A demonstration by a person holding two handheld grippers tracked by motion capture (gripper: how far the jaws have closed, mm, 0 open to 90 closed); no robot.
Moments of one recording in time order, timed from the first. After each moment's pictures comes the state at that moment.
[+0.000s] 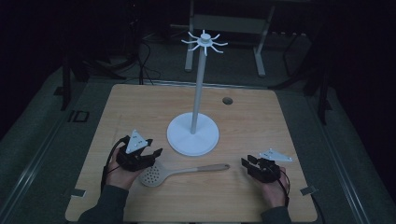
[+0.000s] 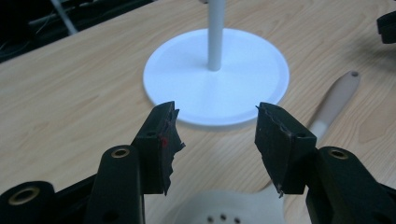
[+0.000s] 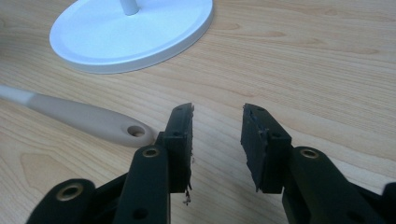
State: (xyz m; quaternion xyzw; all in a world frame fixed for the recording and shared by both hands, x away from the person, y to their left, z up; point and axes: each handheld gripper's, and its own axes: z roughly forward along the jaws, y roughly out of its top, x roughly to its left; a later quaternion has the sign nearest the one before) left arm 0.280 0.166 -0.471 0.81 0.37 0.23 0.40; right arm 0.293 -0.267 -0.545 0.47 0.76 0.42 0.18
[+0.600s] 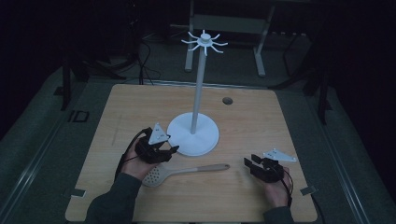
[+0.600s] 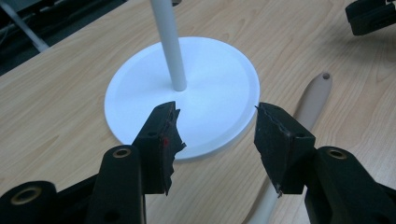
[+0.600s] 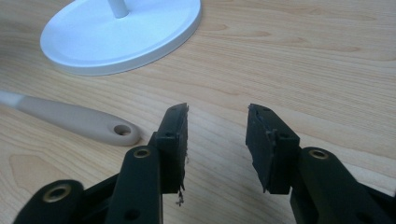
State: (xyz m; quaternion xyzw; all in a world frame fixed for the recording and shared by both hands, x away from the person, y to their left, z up) left arm 0.304 0.120 -0.459 0.85 0.31 0.20 0.38; right arm 0.294 -0.277 -0.545 0.47 0.75 0.42 0.19
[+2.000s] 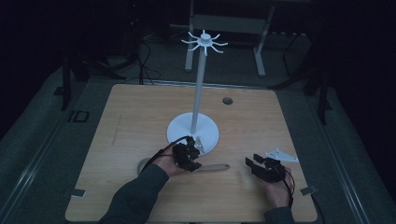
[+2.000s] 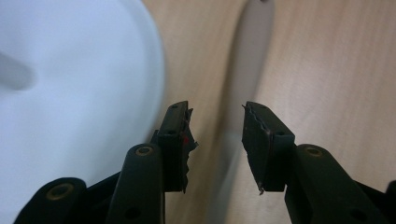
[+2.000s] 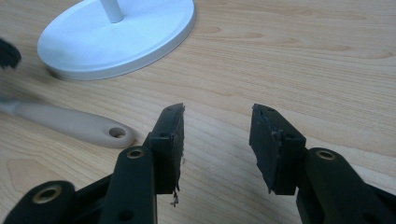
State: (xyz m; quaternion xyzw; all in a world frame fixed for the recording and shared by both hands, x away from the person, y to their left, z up) left arm 0.335 0.028 -0.512 0.95 0.18 0.05 0.23; right arm 0.294 -0.282 -0.545 0.48 0.74 0.43 0.19
